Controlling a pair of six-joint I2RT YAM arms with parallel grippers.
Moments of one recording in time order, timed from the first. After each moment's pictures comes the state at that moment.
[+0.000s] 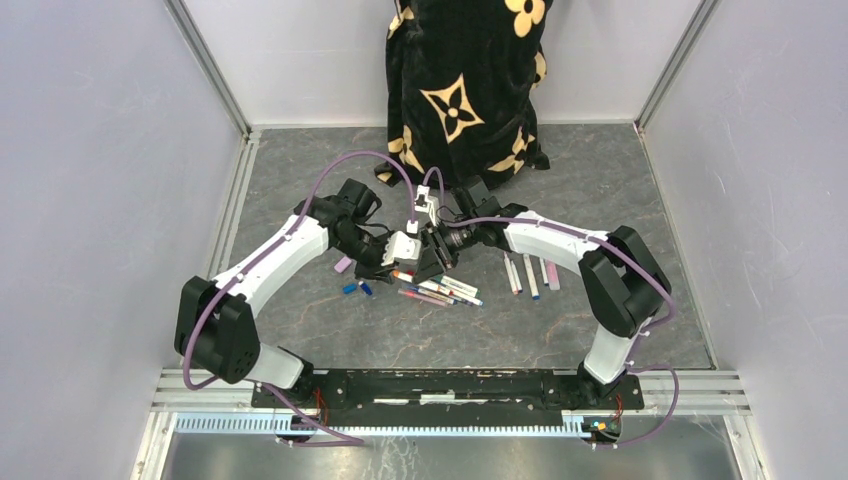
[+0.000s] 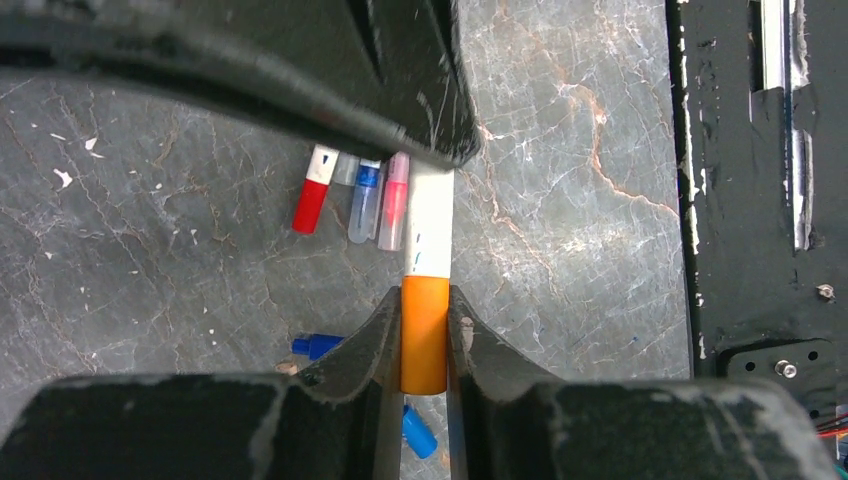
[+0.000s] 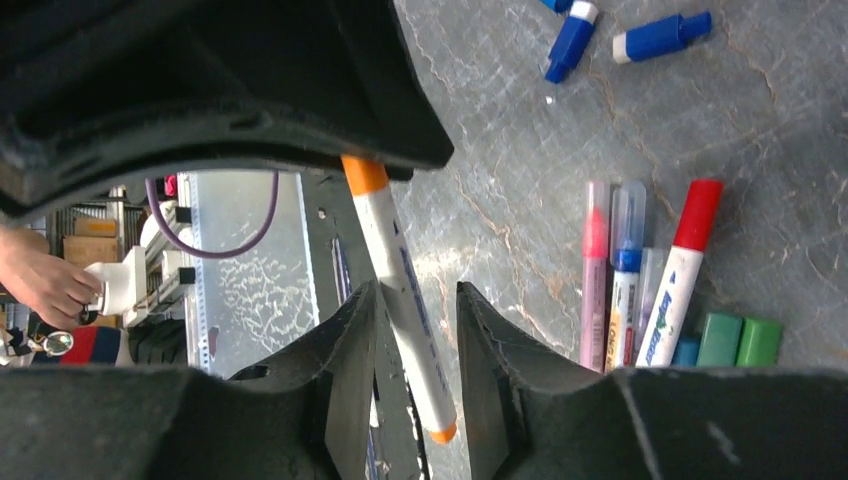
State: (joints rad) left arm -0.47 1.44 1.11 -0.98 0.68 1.18; right arm 0.68 1.76 1.16 -0.25 -0.97 0.14
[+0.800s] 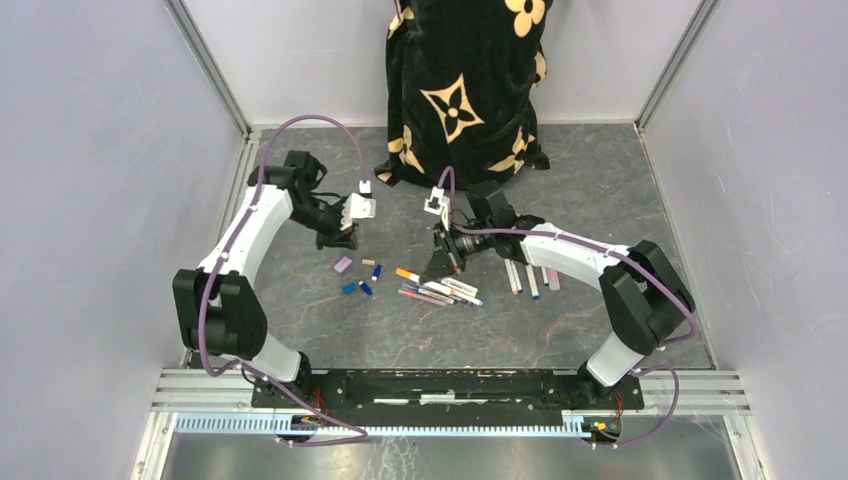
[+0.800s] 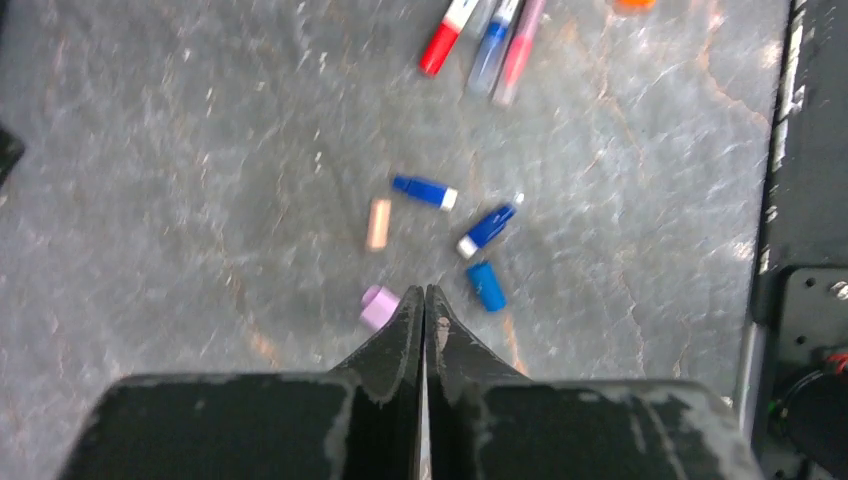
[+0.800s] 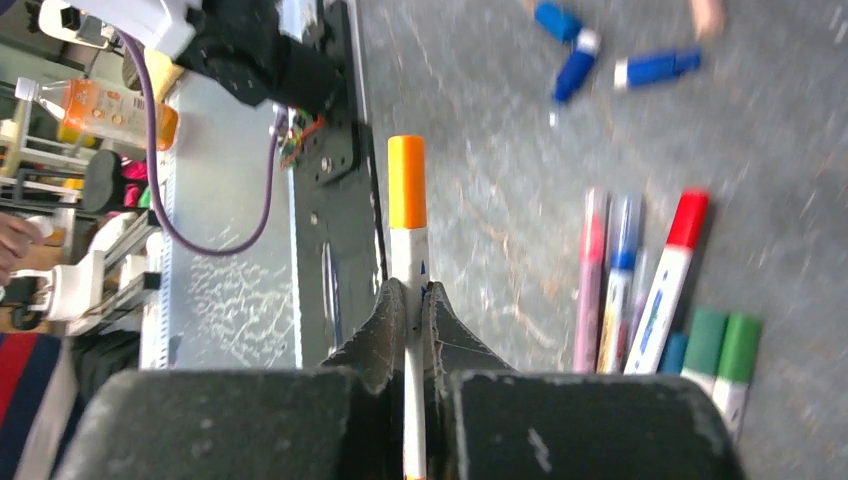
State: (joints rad) left arm -0.17 1.53 1.32 -1.22 0.73 1.39; right arm 0.67 1.65 1.04 -0.01 -0.96 0.17
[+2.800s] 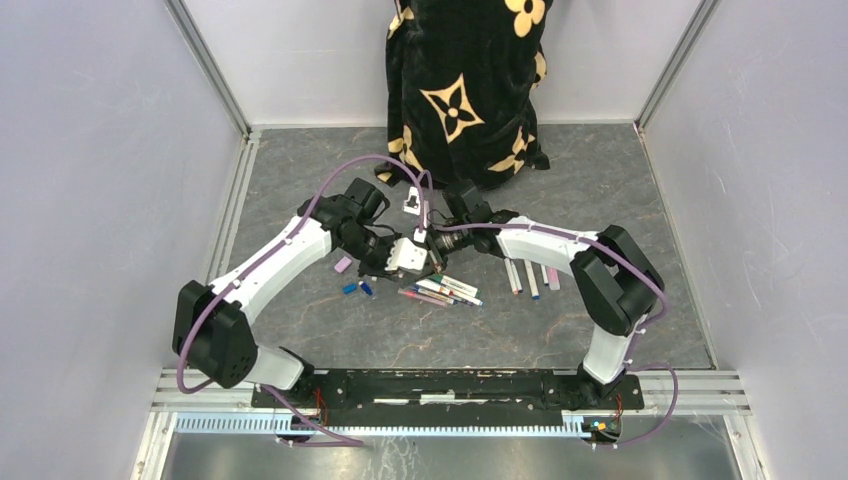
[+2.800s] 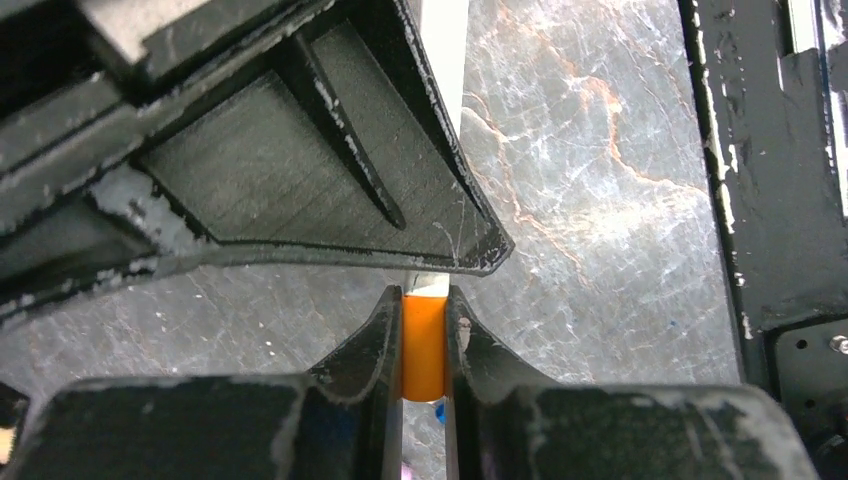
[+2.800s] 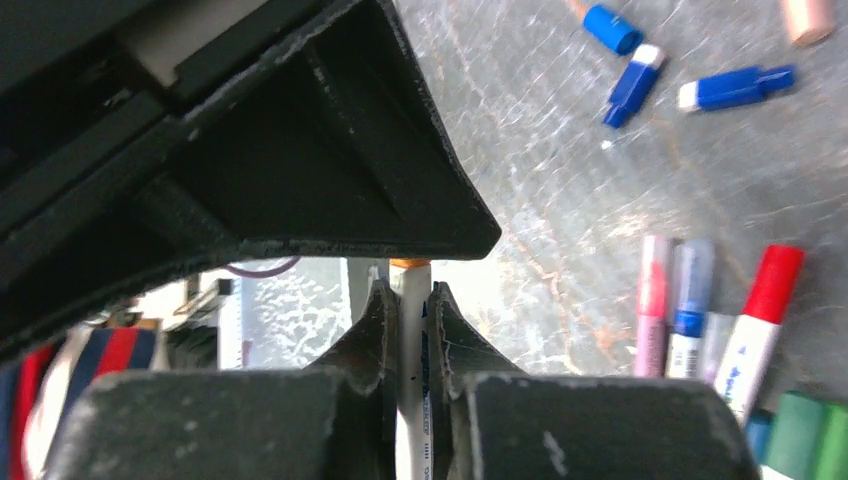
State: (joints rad) left arm -0.53 1.42 1.15 -1.01 0.59 1.25; right arm 0.72 1.81 1.16 -0.07 -1.01 0.32
